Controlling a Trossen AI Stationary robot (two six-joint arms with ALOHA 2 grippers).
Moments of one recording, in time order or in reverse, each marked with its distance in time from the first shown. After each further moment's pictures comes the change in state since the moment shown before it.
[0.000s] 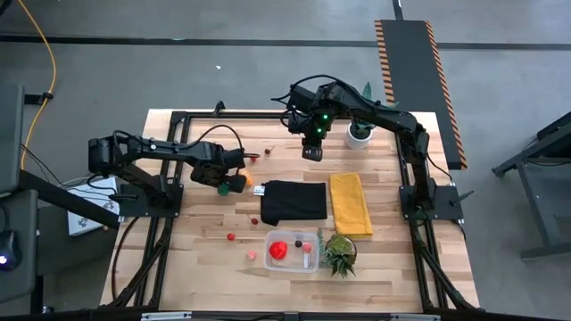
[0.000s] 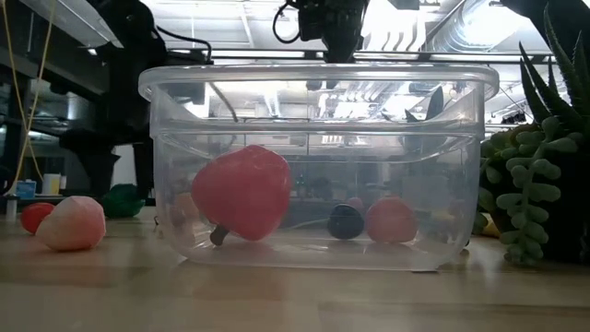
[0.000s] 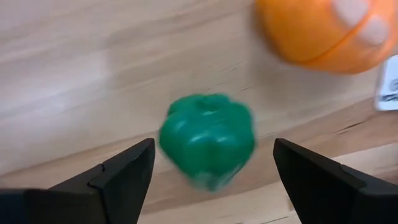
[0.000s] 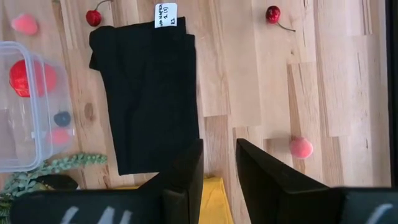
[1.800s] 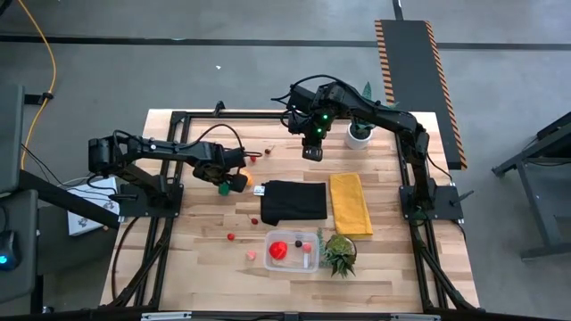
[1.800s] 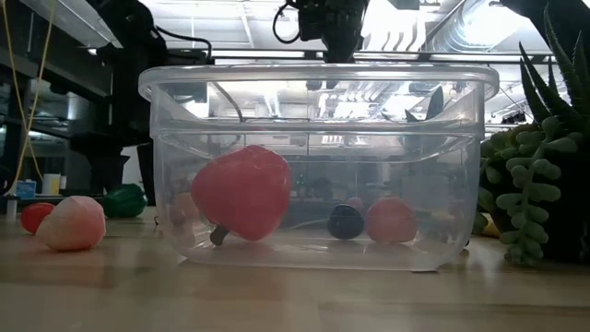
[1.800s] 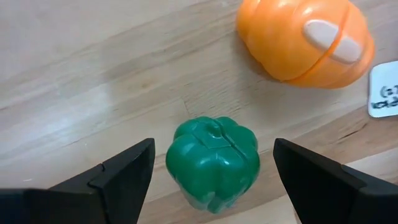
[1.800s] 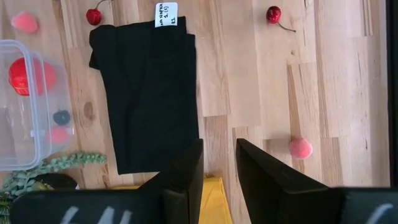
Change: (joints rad) left arm 0.001 0.001 -0.008 0.041 -0.053 0.090; right arm 0.000 0.000 0.000 0.000 0.000 -0.008
